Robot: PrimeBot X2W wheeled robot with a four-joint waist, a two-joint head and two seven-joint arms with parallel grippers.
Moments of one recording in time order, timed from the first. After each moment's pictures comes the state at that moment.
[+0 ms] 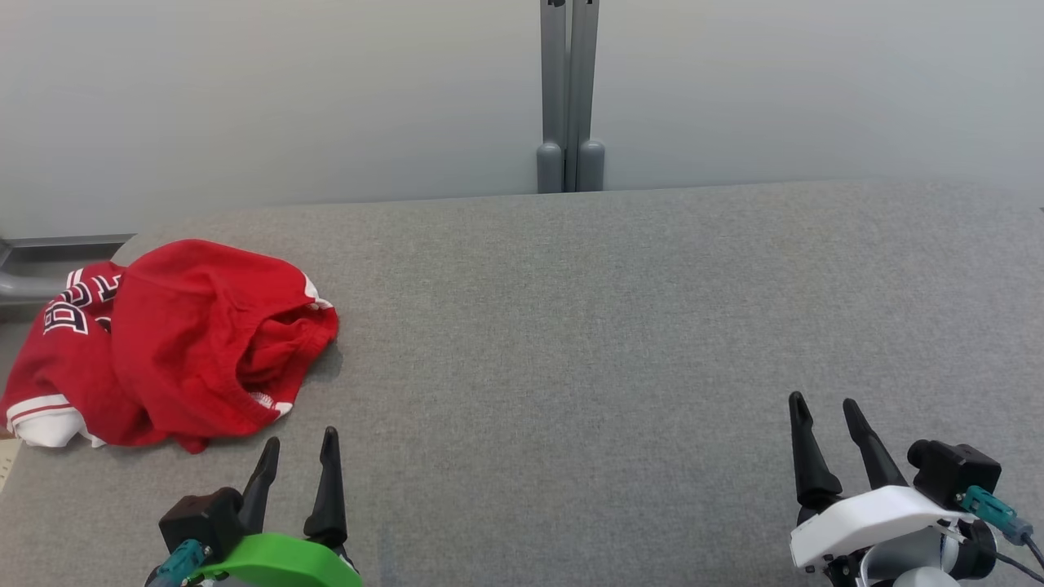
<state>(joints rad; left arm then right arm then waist) 0.01 0.12 -0.18 0.24 -0.47 0.00 -0.18 0.01 -0.04 0.00 0.23 0.39 0.13 -0.17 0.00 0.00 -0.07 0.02</state>
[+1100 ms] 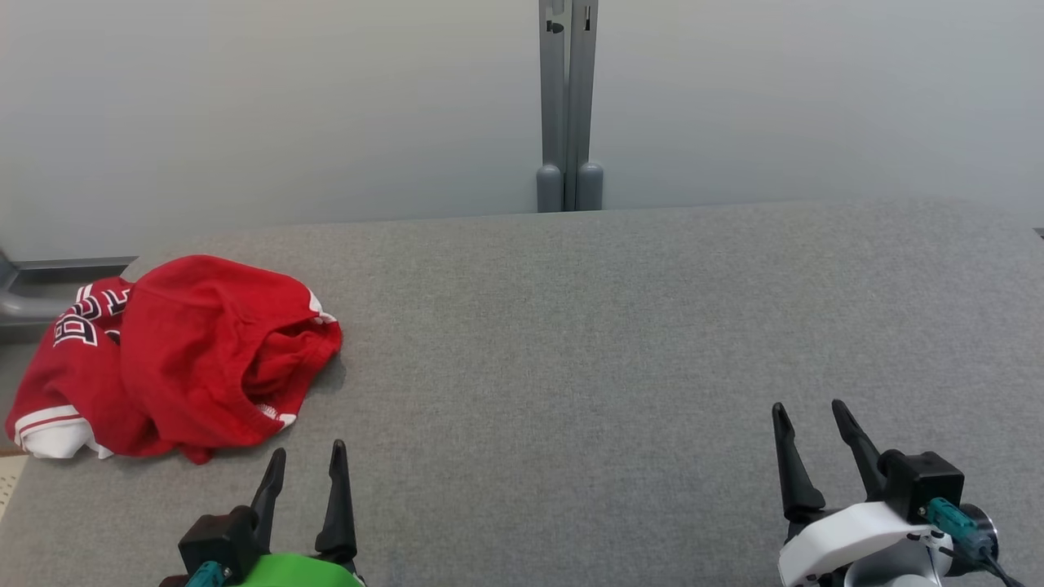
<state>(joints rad) 0.03 0.06 -0.14 0.28 -0.35 -0.04 -0.25 0.02 -0.05 0.02 0.25 0.17 0.13 -0.23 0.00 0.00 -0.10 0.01</state>
